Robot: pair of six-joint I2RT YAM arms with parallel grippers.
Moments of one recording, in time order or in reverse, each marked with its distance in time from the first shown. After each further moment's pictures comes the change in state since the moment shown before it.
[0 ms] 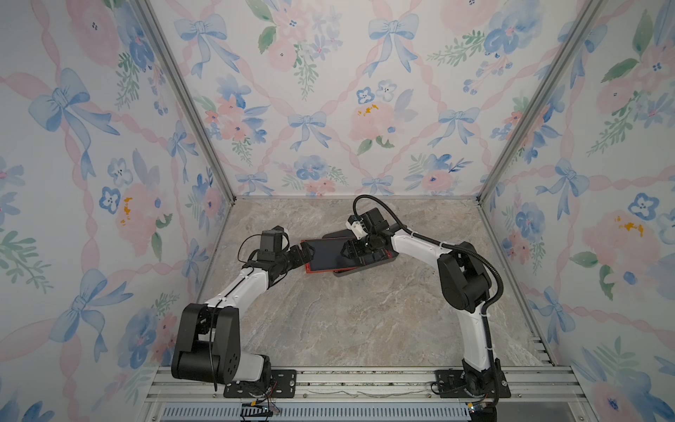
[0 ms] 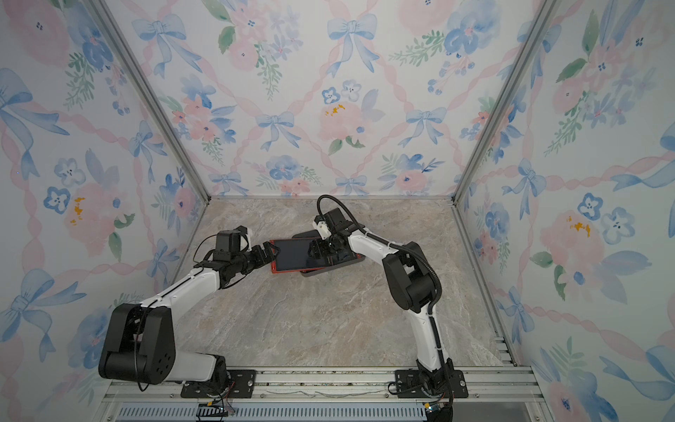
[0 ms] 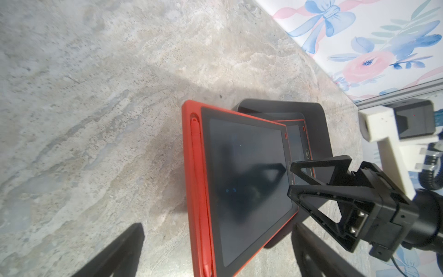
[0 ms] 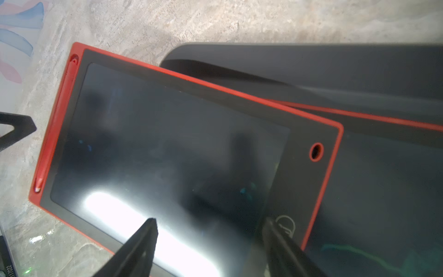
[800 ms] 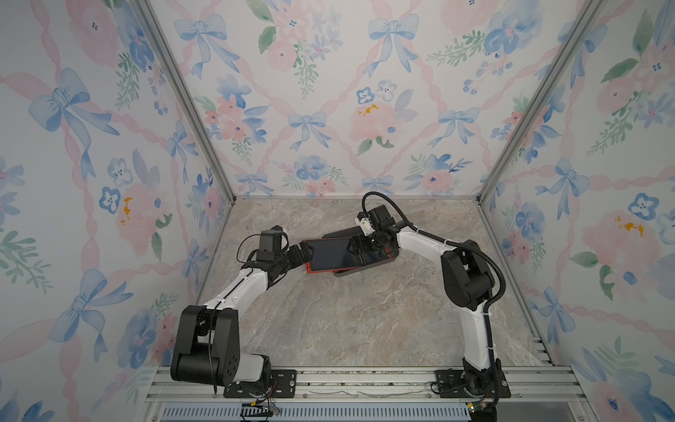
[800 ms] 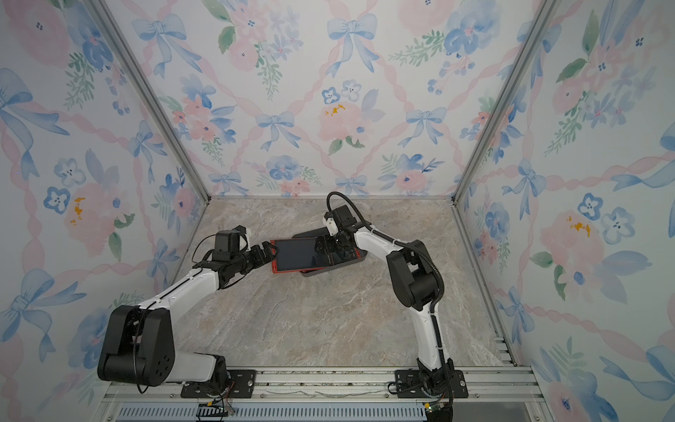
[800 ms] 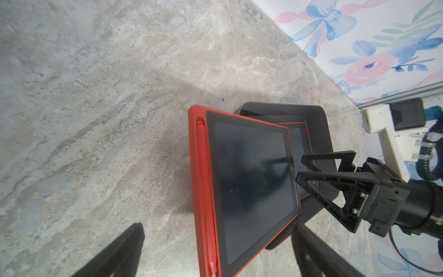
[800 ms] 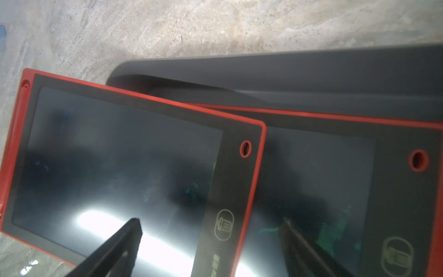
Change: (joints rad) left arm 0.001 -0.005 0.000 -0.006 -0.012 0.002; right arm -0.056 0.002 0.000 -0.015 0.046 0.028
